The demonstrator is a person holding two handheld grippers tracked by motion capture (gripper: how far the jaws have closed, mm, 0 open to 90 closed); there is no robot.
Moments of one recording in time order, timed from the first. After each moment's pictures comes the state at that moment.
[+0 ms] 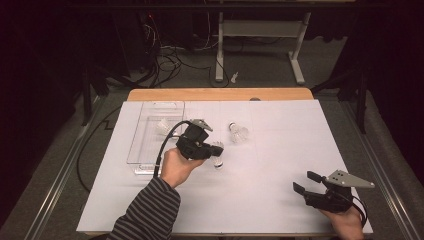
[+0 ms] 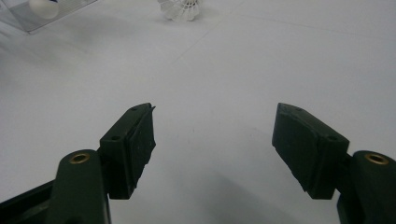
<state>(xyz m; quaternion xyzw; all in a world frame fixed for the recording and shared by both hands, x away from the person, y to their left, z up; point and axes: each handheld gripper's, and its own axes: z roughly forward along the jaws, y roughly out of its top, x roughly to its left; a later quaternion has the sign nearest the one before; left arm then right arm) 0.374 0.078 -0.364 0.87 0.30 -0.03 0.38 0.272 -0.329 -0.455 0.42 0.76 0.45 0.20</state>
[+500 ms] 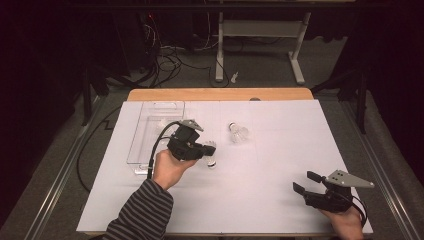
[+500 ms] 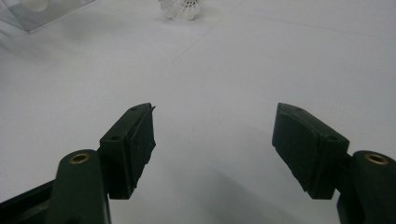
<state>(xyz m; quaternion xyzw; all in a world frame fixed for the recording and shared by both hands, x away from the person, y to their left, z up) 0.369 0.097 -0.362 0.87 0.32 -0.02 0.39 0.273 -0.328 -0.455 0.42 0.76 0.45 0.20</state>
